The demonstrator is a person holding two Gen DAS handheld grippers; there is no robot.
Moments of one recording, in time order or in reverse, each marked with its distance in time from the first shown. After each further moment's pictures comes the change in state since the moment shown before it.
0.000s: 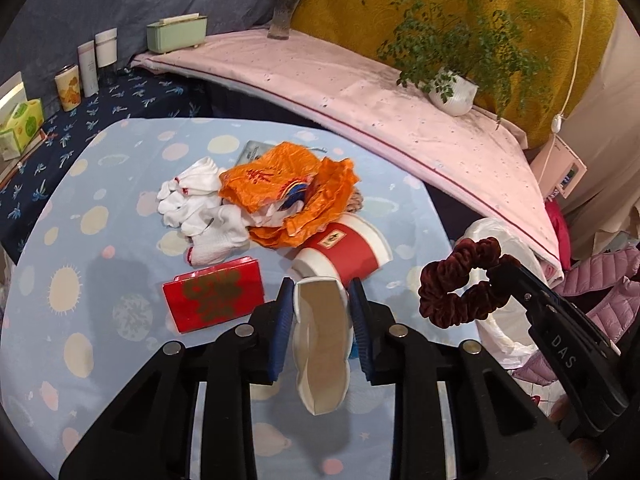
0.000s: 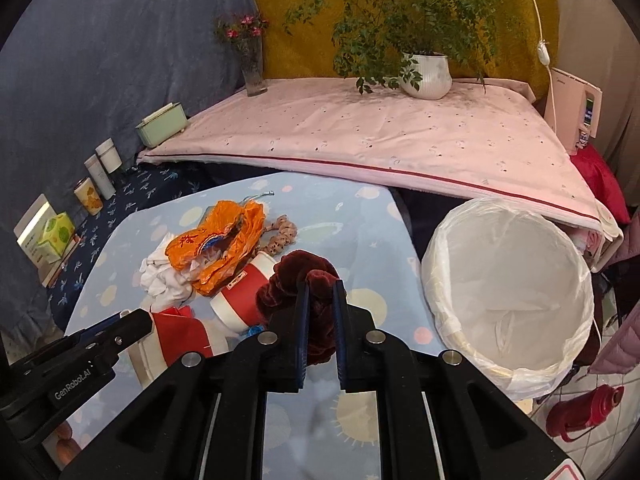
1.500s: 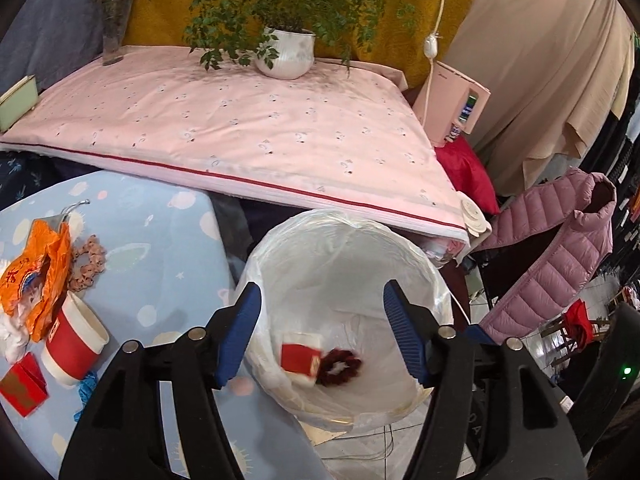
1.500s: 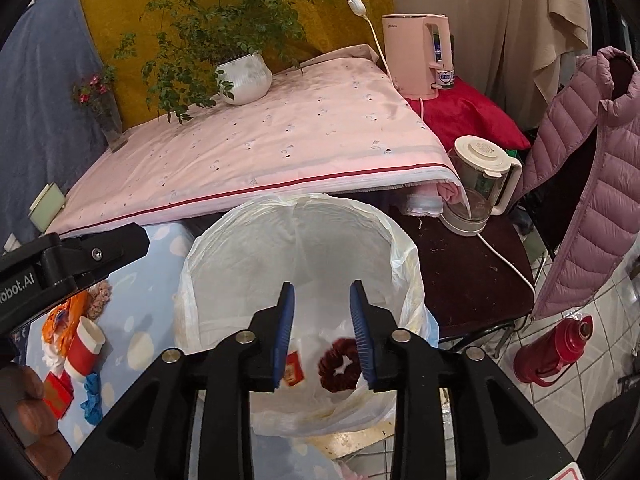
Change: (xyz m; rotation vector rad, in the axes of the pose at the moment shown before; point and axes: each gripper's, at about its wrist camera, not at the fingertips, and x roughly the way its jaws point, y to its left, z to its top) left arm 0.092 -0.243 0.020 0.284 0.068 -0.254; right arm 0.000 -0.215 -0.011 0.308 -0.011 -0.271
